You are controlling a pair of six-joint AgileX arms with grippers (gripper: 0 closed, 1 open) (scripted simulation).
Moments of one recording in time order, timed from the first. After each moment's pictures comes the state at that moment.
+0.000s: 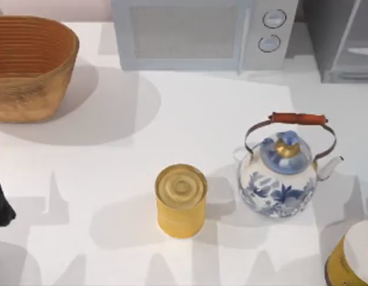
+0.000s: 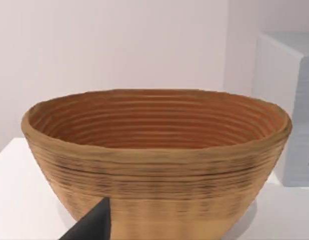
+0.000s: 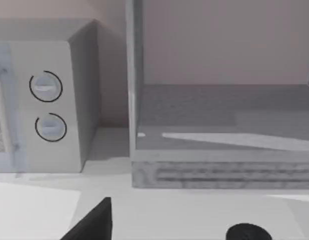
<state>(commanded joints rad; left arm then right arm) 0.00 0.00 0.00 0.00 0.00 0.00 0.00 0.00 0.00 0.00 0.00 0.00</state>
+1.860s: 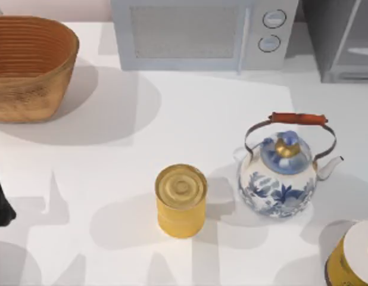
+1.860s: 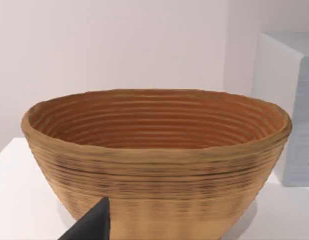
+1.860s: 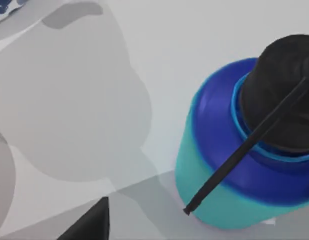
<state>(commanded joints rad) 0.00 0.00 0.00 0.00 0.00 0.00 -0.53 1.56 0.85 -0.60 -0.74 -1.21</state>
